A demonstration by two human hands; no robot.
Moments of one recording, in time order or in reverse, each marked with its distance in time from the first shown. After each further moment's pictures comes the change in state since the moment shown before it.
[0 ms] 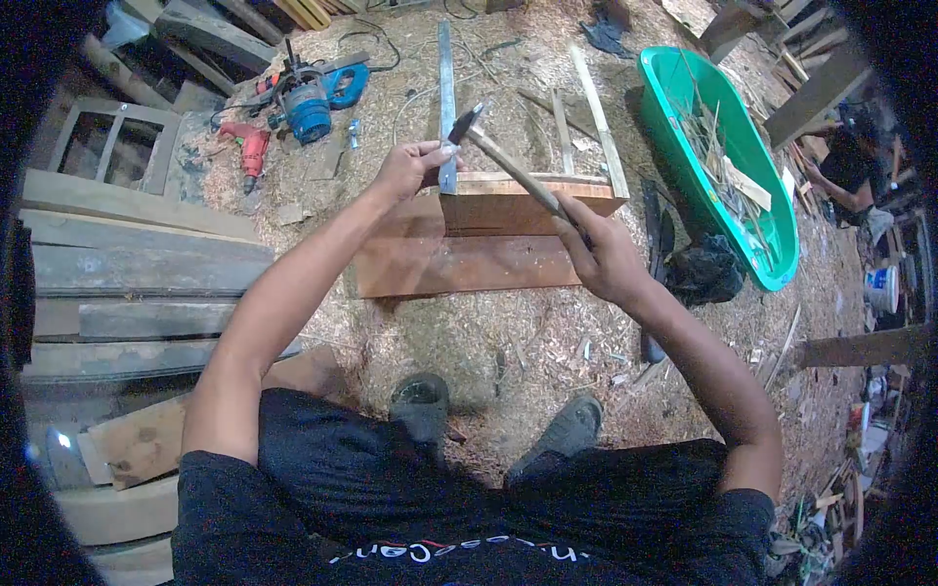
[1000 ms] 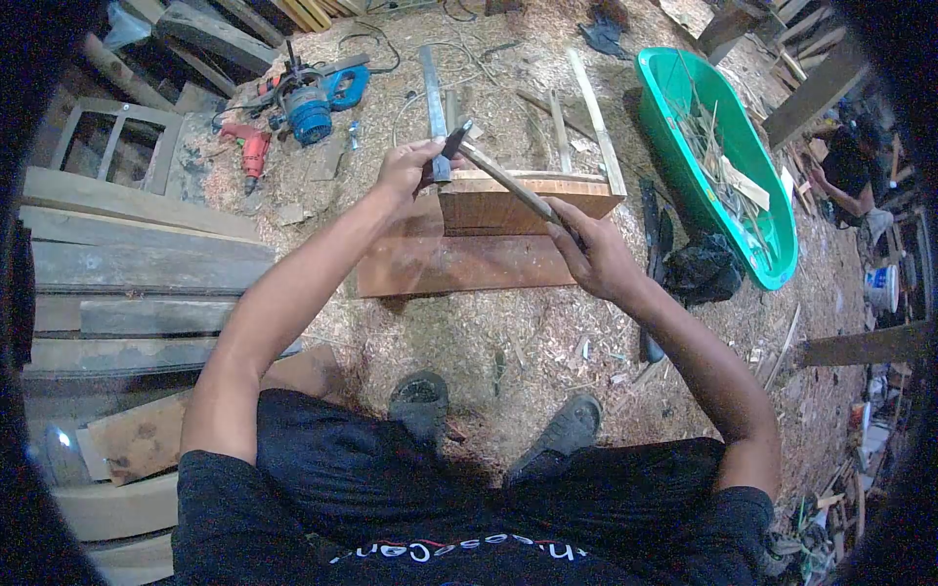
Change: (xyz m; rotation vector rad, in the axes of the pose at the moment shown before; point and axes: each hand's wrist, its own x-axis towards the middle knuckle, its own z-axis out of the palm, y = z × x) left_hand -0.010 0.008 0.014 -0.204 0.138 0.003; right_hand -0.003 0.015 0.006 -0.004 -0.073 0.011
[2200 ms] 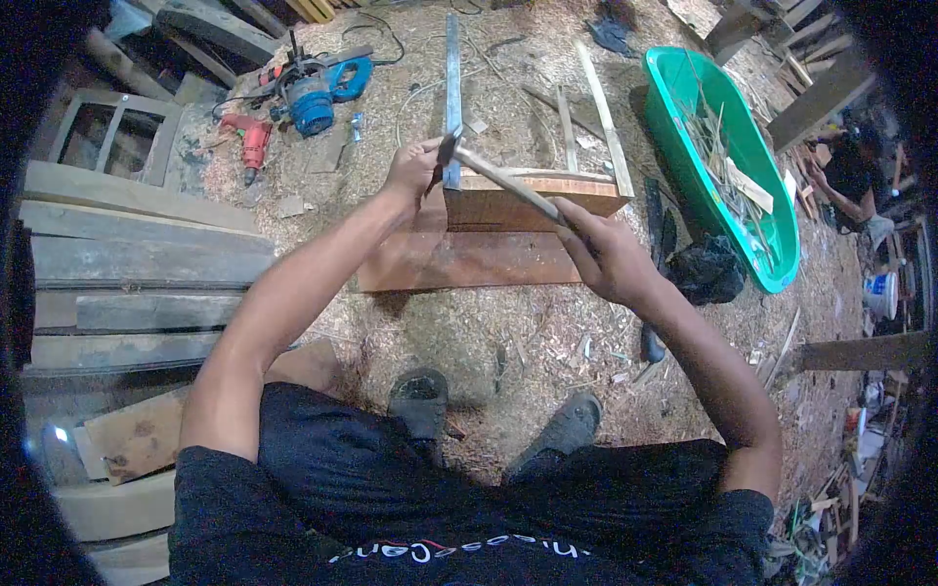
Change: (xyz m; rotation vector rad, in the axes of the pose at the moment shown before) left_hand -0.007 -0.007 0.005 0.047 -0.011 0.011; right_hand 0.002 -0.012 -0.011 -0.054 -0.023 -0.153
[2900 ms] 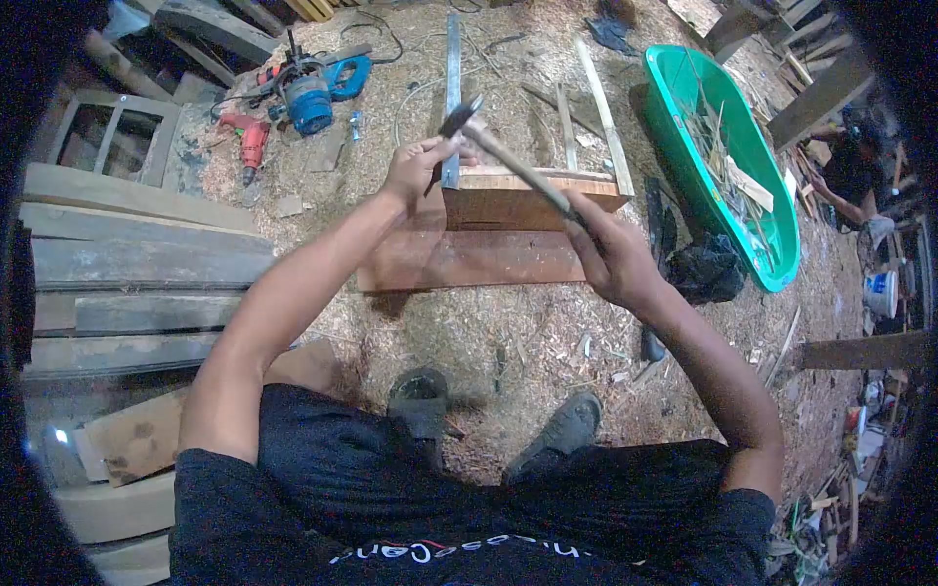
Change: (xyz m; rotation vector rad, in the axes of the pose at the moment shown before) left_hand 0.004 -0.001 0.001 -0.038 -0.012 0.068; right_hand -0.003 -0.009 -0.003 0.020 0.082 0.079
